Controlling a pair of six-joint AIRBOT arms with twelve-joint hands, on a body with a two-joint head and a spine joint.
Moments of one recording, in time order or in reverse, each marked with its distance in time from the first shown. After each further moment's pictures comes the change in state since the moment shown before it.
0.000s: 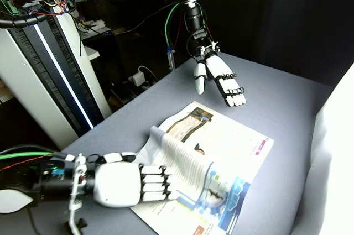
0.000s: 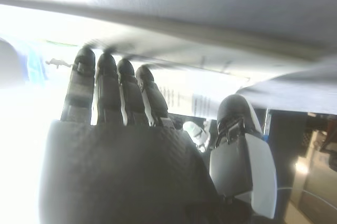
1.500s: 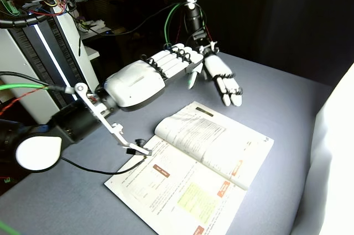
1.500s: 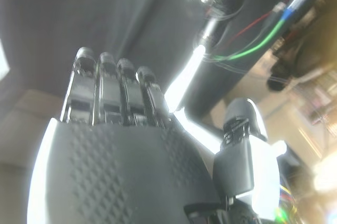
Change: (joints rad) left arm -0.033 0.067 -0.016 -0.019 -0.109 0.040; right arm 0.218 0.098 -0.118 -0.224 0.438 0.103
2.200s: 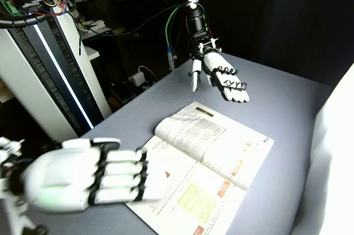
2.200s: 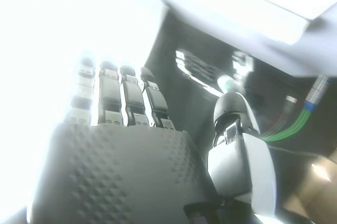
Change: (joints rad) left arm -0.144 -0.068 0.031 0.123 -0.043 -0.024; right arm -0.366 0.328 -0.161 0.615 -0.009 -0.349
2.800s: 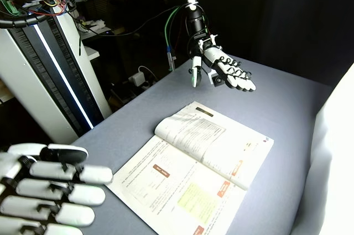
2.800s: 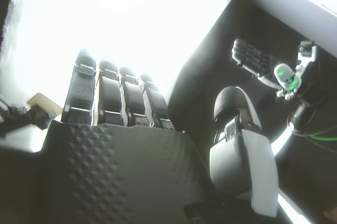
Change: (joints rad) left arm -0.023 -0.003 -0.001 -0.037 -0.126 0.032; right arm -0.188 0.111 -0.092 0.183 0.462 -0.072
